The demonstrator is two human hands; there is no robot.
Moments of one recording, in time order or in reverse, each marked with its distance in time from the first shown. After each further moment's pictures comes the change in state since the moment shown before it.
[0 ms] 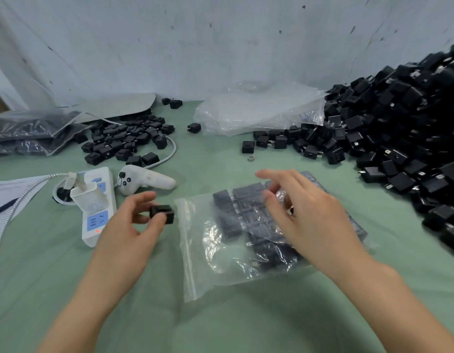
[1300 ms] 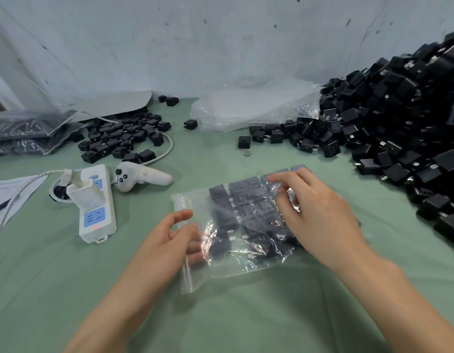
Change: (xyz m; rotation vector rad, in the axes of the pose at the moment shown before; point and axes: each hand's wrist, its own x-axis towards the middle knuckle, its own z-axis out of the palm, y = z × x) left_hand -0.023 0.004 0.039 -0.397 -0.296 -0.367; right_hand -0.013 0.014 -0.001 -0.062 -0.063 0.188
